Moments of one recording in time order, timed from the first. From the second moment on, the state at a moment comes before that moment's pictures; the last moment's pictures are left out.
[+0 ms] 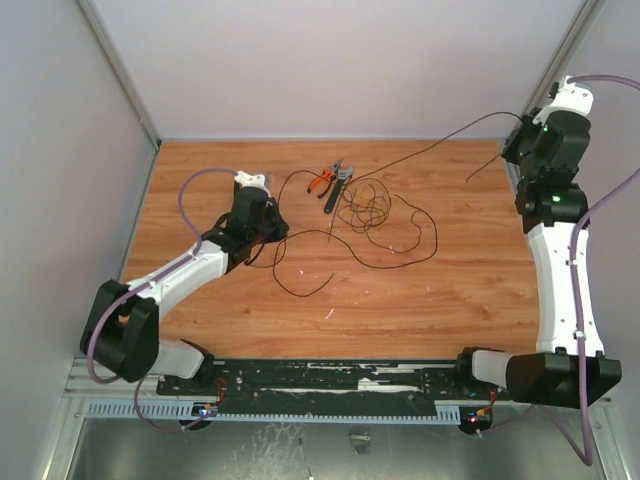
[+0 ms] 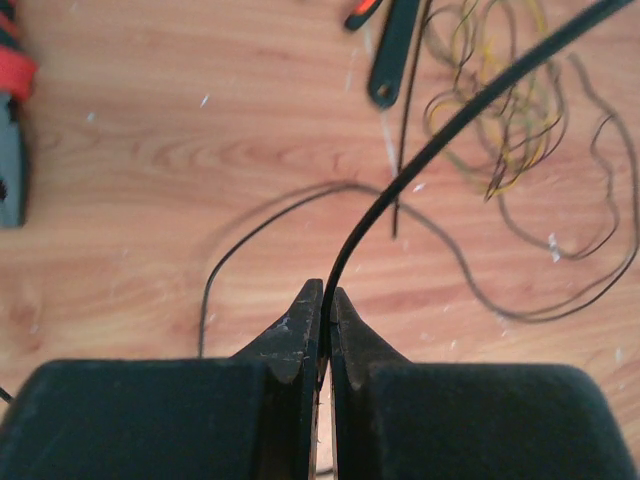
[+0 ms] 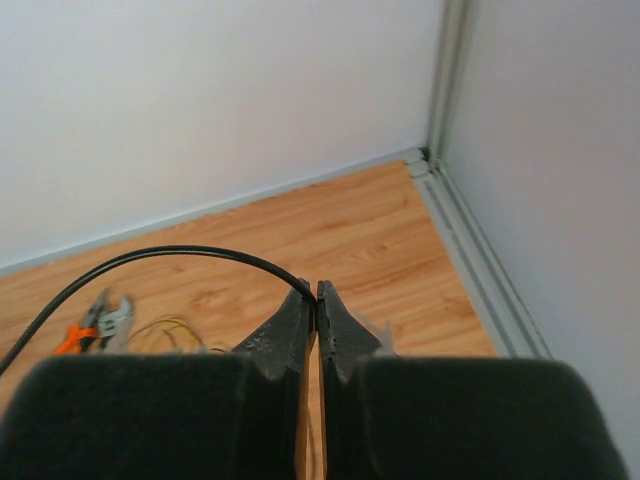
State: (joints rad) left arm -0.47 1.40 0.87 -0.03 -0.10 -0.54; right arm -0.07 1.23 1.45 -0.35 0.12 0.18
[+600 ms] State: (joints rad) left arm -0.47 1.27 0.85 -0.36 -0.03 -0.38; right arm -0.16 1.24 1.03 -0.39 0.20 0.14
